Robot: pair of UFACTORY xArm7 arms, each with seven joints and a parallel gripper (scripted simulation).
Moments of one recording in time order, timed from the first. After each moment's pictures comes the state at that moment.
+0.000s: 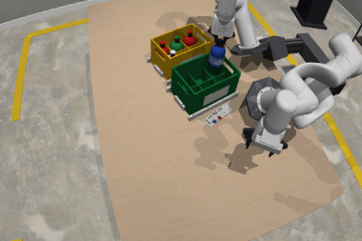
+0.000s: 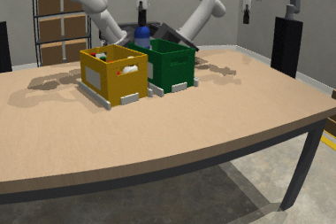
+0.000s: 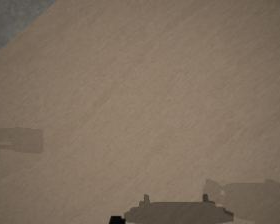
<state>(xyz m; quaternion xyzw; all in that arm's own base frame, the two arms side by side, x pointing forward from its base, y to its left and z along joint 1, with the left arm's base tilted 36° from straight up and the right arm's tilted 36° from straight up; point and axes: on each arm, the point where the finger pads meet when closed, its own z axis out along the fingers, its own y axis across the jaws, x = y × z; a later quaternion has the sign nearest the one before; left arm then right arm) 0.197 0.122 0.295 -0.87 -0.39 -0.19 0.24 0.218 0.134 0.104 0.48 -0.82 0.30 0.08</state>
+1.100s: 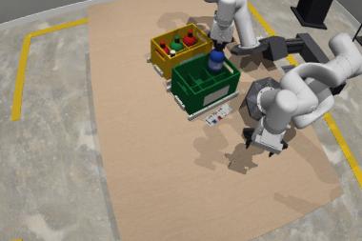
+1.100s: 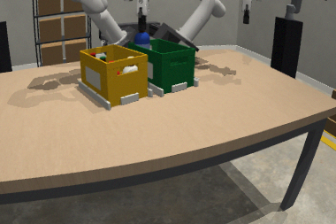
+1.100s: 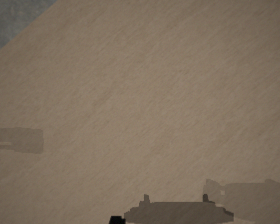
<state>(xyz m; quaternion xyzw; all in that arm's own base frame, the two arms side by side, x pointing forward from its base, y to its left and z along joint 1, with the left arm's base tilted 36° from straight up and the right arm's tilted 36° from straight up) 0.197 0.122 0.295 -0.87 -0.39 -0.19 0.24 0.222 0.117 0.081 0.48 -0.82 0.30 0.08</state>
